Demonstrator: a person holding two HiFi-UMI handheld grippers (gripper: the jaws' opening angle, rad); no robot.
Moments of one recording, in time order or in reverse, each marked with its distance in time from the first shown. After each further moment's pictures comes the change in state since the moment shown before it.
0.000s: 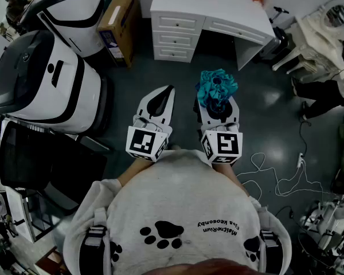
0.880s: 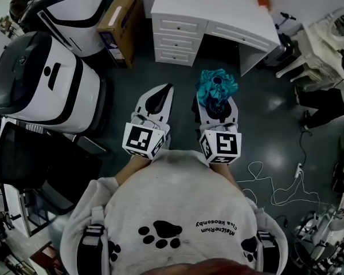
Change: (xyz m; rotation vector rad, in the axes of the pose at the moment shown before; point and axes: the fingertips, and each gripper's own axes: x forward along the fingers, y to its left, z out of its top) left arm 0.054 0.010 -0.023 -0.009 0.007 0.008; right arm 0.040 -0.040 -0.019 0.037 -0.009 0.022
